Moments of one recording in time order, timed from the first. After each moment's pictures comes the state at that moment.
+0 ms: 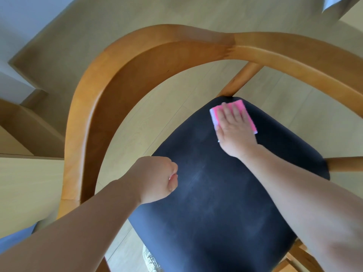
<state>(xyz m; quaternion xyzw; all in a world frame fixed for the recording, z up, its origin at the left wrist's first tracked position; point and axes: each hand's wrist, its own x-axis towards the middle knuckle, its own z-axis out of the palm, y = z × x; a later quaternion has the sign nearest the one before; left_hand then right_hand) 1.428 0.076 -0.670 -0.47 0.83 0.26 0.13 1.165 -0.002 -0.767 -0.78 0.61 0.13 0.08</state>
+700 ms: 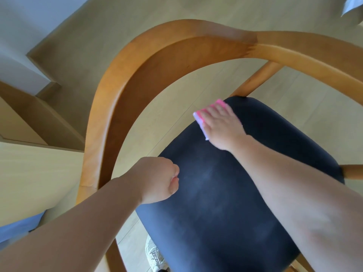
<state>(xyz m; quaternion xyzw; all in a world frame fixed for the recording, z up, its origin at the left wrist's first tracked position) 1.451 0.088 -0.666 -0.47 0.82 0.27 0.15 1.228 -0.024 -0.761 -0.87 0.49 0.11 0.04</state>
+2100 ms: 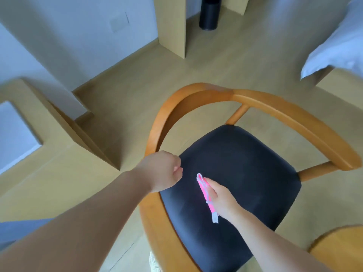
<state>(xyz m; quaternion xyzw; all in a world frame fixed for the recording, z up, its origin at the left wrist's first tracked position) 1.476 0.165 -0.504 -0.57 0.79 0.23 0.06 1.256 0.217 -0.623 -0.58 0.62 -0.07 0.52</state>
